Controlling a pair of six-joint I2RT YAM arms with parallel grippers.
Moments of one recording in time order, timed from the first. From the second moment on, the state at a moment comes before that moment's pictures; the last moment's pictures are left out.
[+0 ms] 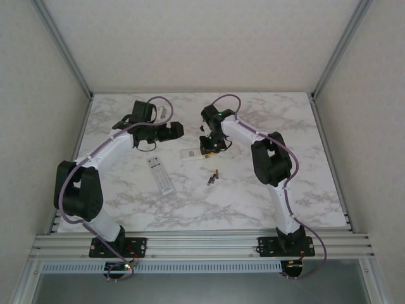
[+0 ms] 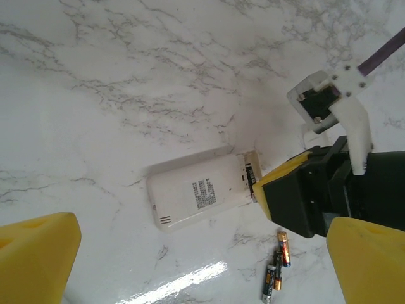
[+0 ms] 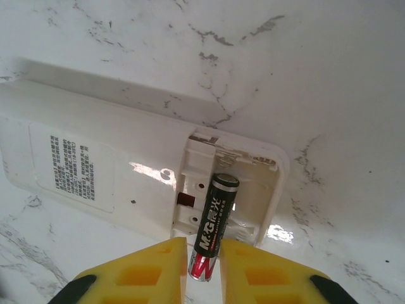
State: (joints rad) left arm -0.25 1.64 1.24 -0.47 0.36 -0.42; right arm 0.60 2.26 1.86 -0.99 -0.25 0.29
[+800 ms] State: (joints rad) left arm -0.26 1.94 1.34 -0.62 0.49 -0.34; right arm 0.60 2.26 1.86 -0.99 -0.24 0.30
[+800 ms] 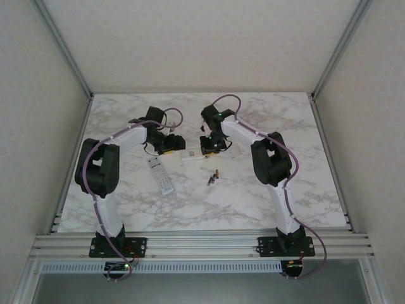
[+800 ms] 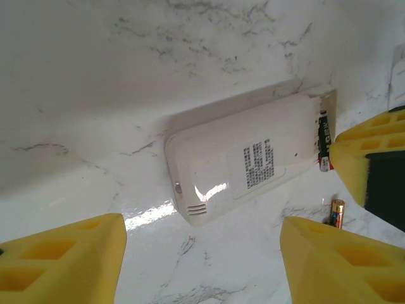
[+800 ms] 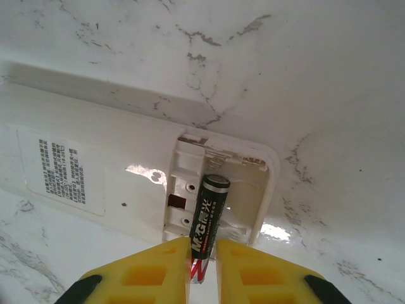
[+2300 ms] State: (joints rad) left arm -0.30 2.10 1.45 -0.71 0.50 -0.26; right arm 0.63 2.20 1.86 -0.91 -0.12 0.33
